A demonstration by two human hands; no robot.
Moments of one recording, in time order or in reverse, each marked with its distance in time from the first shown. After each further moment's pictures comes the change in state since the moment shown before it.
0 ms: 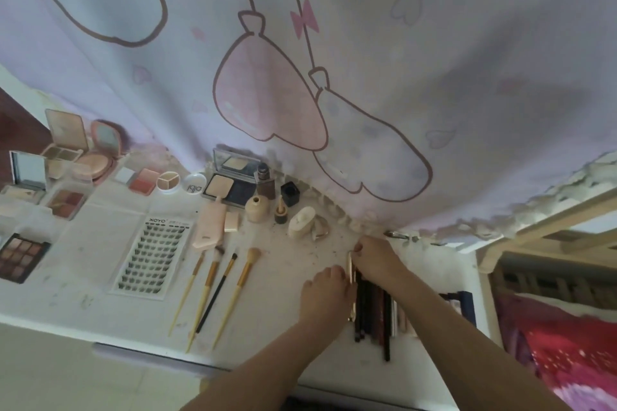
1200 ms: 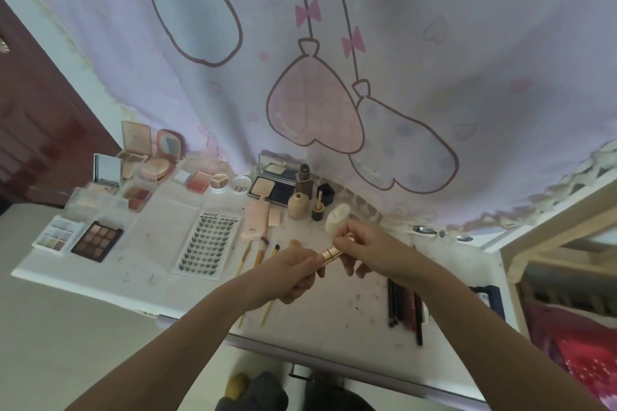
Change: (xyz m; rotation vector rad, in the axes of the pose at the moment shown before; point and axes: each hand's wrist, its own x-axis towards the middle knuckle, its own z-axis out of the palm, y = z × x) left_hand -0.066 -0.059 -0.167 -0.672 -0.516 0.029; right_hand -0.096 -0.078 -0.024 0.529 -0.336 -0.415
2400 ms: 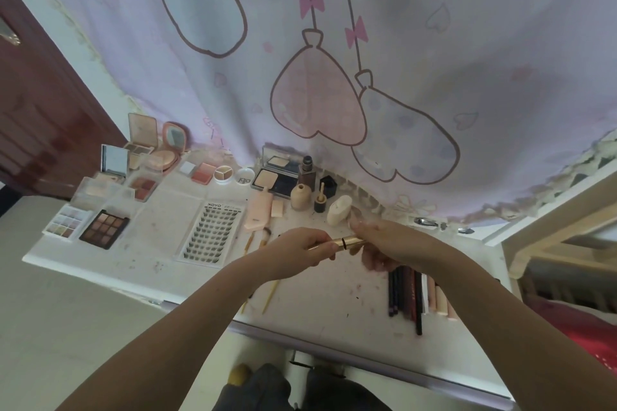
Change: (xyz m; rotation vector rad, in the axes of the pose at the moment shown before) left_hand 0.013 0.009 0.002 0.579 0.164 0.115; right_hand -0.017 -0.004 -0.016 -0.090 -0.077 0.202
